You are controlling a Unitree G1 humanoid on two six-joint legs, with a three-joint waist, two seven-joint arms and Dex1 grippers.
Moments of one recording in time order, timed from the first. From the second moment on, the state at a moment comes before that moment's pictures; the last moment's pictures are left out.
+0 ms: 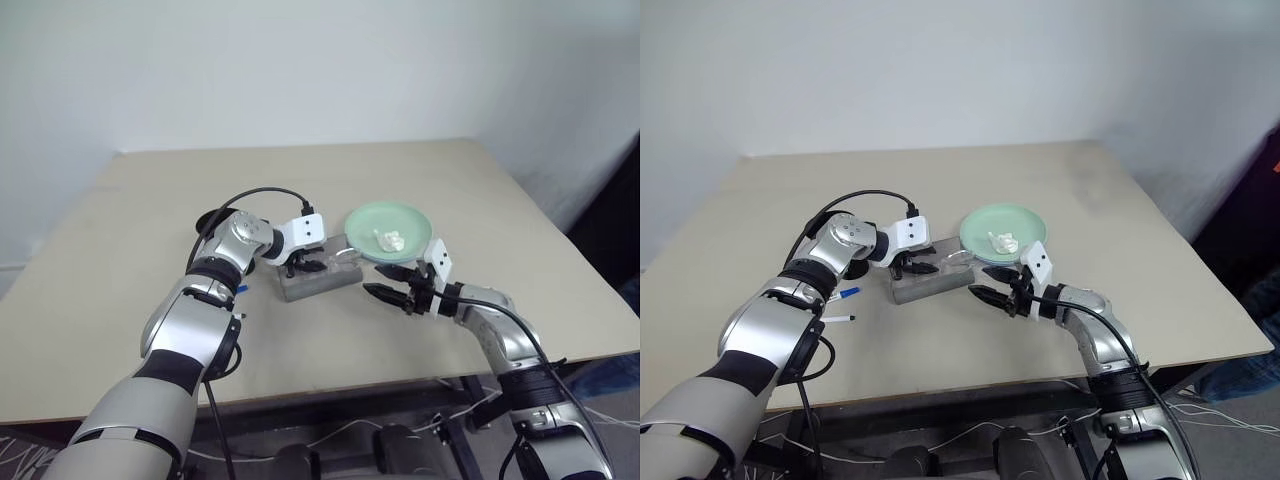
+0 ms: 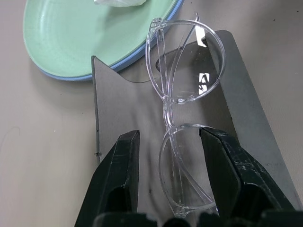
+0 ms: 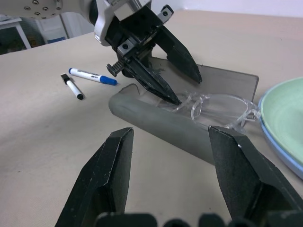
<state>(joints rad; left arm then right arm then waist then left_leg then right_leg) -1.11 0.35 -0.31 1.29 0.28 -0.28 -1.05 -0.38 -0.30 0.11 0.16 0.28 0.30 0.93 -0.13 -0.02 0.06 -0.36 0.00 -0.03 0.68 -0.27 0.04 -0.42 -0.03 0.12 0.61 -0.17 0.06</state>
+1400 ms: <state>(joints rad) -1.11 0.32 -0.25 1.30 0.28 -0.18 -1.05 -0.34 -0.28 0.12 0.14 0.28 0.30 0.89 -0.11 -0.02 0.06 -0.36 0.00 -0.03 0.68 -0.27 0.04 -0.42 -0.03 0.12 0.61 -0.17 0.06</state>
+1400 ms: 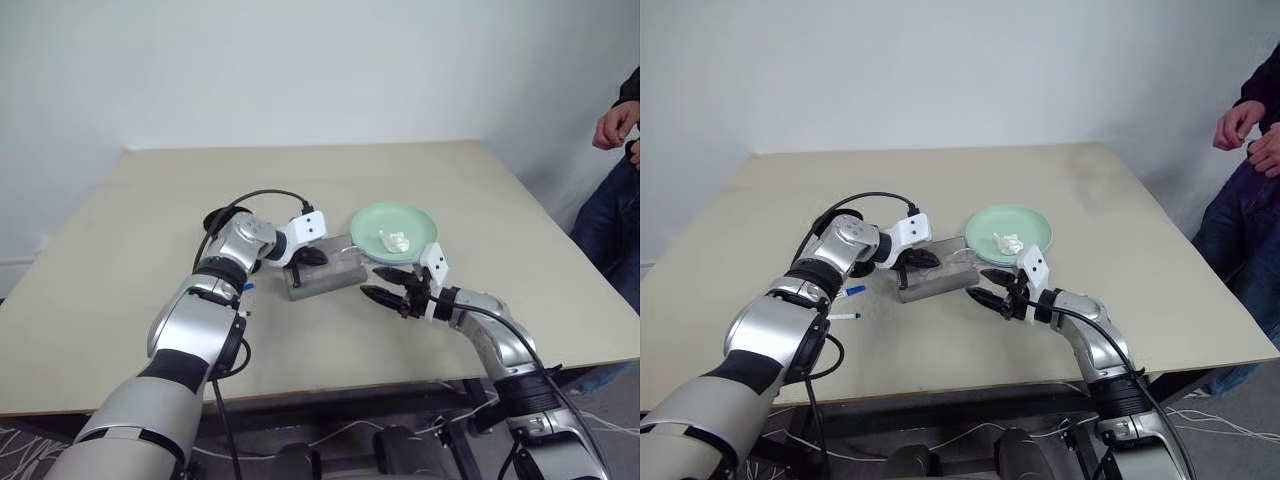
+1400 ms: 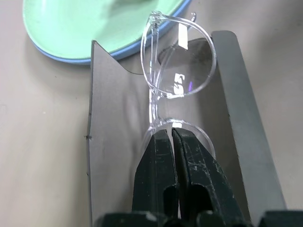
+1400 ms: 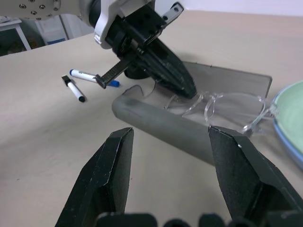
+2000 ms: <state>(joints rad) -1.12 0.30 -0.24 1.31 0.27 -0.10 -1.06 -0.25 -0.21 0.13 0.04 0.28 0.30 0.76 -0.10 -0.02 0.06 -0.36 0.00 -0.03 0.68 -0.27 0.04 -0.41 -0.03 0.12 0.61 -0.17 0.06</state>
